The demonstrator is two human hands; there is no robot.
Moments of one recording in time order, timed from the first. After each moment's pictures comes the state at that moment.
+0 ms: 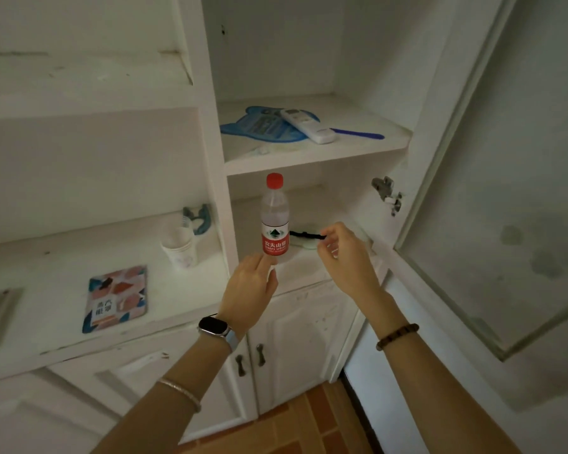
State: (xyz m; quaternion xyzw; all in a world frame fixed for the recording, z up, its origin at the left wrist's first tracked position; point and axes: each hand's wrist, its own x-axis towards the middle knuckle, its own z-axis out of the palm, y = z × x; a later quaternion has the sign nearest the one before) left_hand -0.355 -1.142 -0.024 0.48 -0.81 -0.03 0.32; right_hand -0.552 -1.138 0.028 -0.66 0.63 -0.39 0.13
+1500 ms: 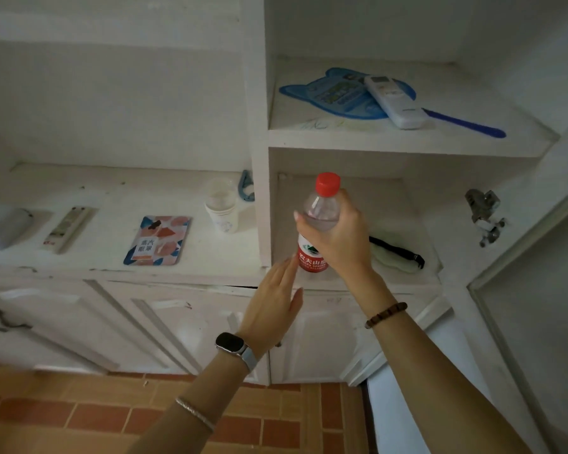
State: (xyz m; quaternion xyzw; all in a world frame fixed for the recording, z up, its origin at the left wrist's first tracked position) left_hand -0.386 -1.125 -0.067 0.63 -0.71 -0.10 0.29; right_hand -0.499 -1.219 0.022 -0.73 0.46 -0.47 0.20
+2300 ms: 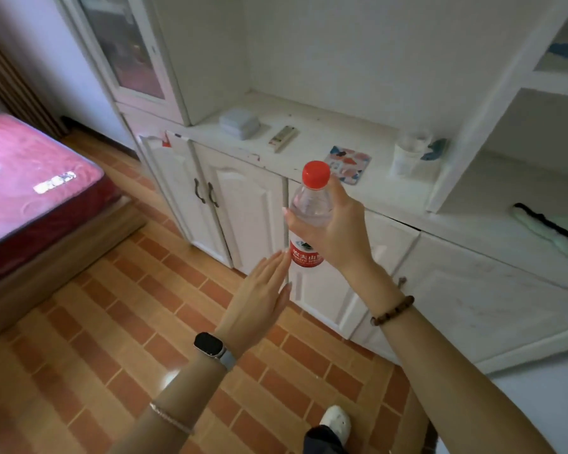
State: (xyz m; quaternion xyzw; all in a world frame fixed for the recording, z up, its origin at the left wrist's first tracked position) left_hand -0.262 -0.790 -0.063 0.78 -0.58 0.01 0.23; right_hand -0.330 -0.944 0.027 -0.84 0.21 -0.37 0.34
